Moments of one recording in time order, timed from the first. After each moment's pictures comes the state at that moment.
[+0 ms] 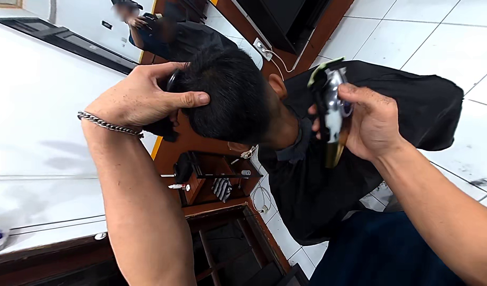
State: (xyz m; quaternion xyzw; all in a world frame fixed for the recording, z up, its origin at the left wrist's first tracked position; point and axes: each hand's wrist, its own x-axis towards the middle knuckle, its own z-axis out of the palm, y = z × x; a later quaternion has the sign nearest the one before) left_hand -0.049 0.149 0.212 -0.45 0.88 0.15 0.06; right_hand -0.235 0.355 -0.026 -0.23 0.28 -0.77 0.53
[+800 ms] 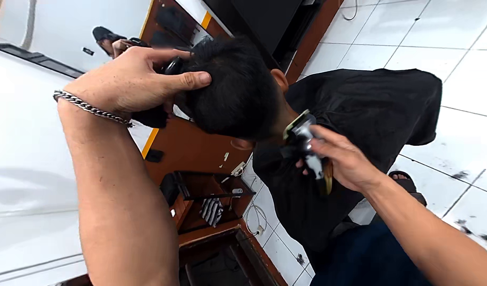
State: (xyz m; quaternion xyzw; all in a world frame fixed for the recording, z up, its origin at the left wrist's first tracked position) left_hand -0.038 0.122 0.217 -0.37 0.92 0.11 0.05; right_hand -0.145 0.370 -0.050 -0.33 0.32 -0.74 0.49
